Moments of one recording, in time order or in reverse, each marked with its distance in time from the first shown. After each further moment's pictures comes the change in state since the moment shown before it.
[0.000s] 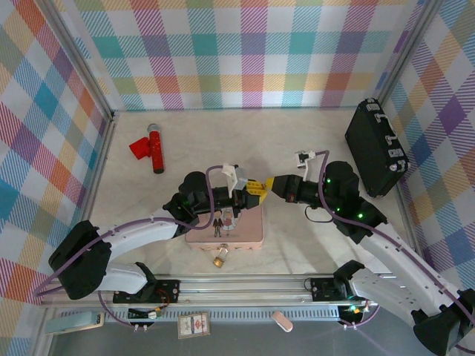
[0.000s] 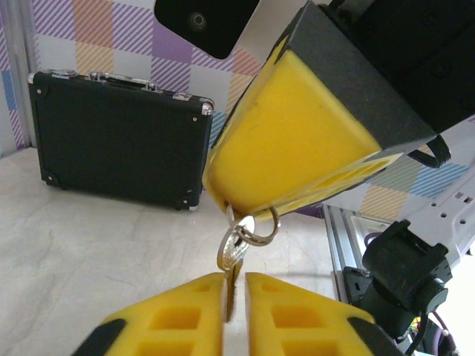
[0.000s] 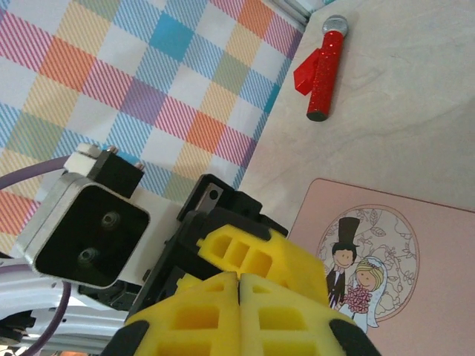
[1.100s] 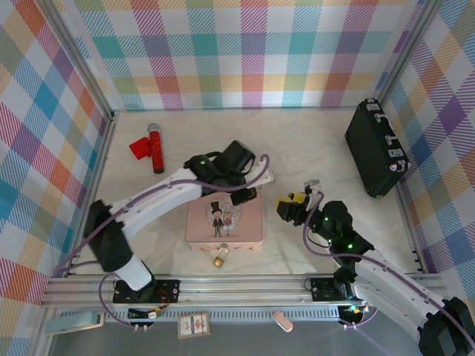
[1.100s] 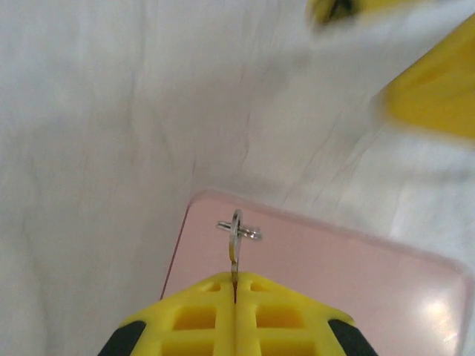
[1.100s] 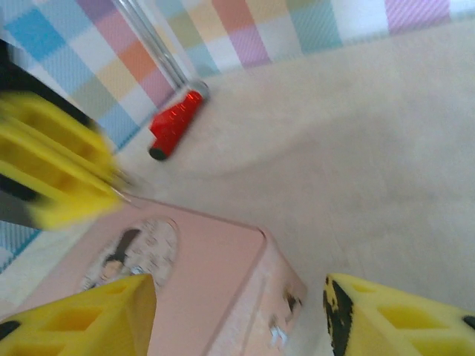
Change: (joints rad) left arm -0.065 0.331 0.811 -1.522 -0.524 0.587; right arm 0.006 -0.199 -0.559 0.425 0.359 -0.420
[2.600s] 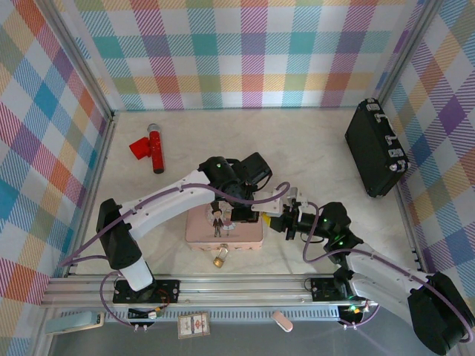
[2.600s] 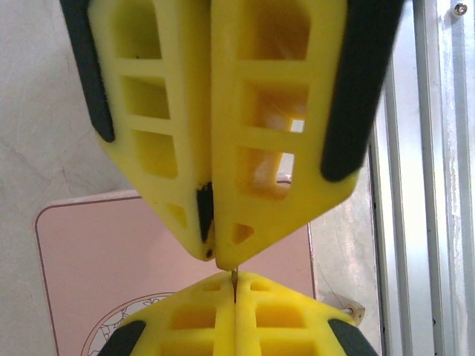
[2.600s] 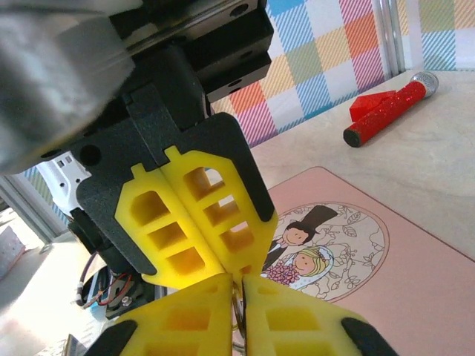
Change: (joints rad) left arm -0.135 0.031 0.137 -0.304 0.127 0.216; right arm 0.000 0.206 -0.061 0.443 -0.564 -0.079
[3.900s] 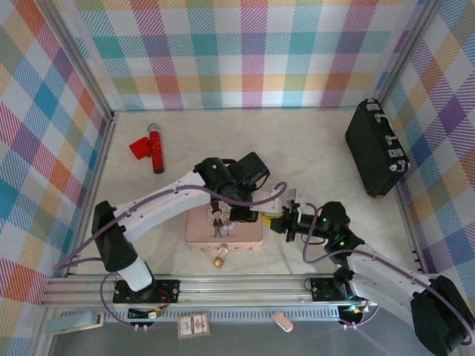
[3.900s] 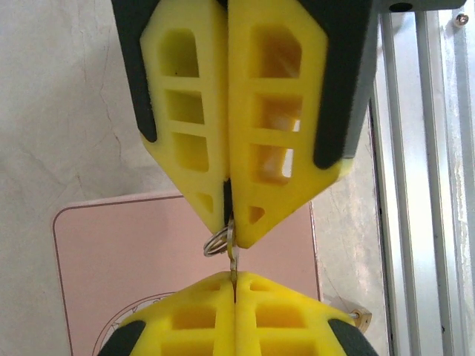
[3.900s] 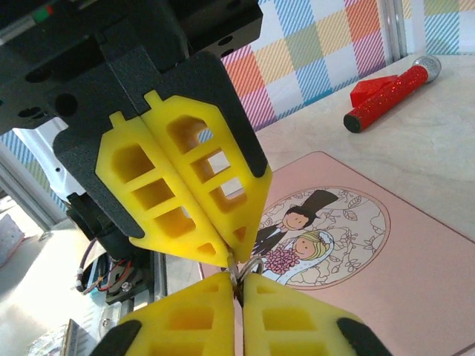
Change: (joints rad) left arm -0.001 -0.035 -0.025 0.034 -0.003 0.003; right arm 0.000 -0.031 0.010 -0.090 -0.003 -0.034
